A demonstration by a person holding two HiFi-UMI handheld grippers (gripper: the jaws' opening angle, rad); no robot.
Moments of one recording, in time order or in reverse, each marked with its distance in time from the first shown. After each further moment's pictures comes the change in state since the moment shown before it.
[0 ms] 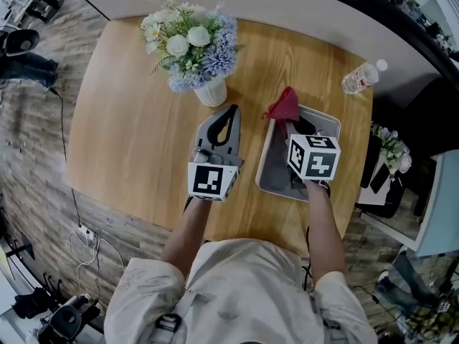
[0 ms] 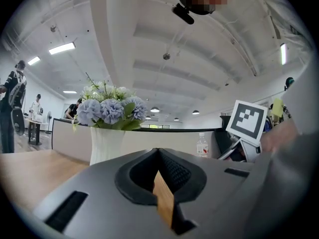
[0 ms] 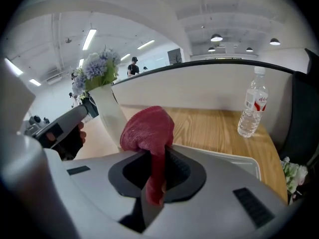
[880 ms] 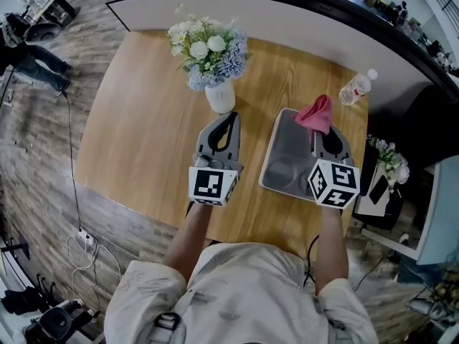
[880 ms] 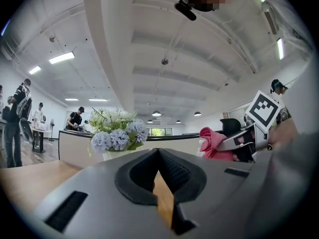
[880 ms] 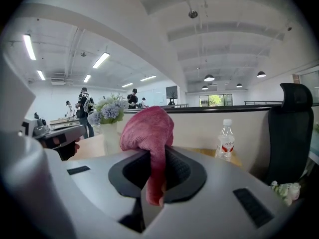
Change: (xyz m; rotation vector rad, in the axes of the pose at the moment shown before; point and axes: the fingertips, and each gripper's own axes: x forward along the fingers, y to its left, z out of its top) left arm -0.036 -0.002 0.044 0.044 -0.042 0.034; right arm -0.110 -0.019 0.052 -0.095 -0.421 -0.108
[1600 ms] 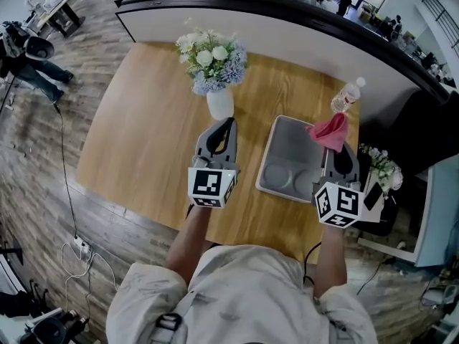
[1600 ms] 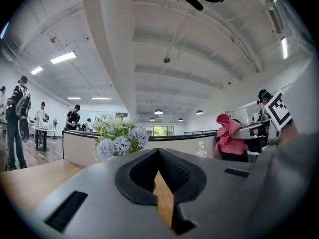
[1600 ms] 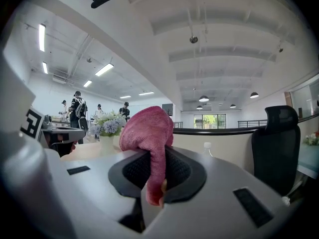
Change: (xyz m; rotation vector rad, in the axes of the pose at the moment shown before) left arm -0.014 -0.003 0.018 -0.007 0.027 0.024; right arm -0.072 -0.024 0.032 -0.080 -0.214 -0.085
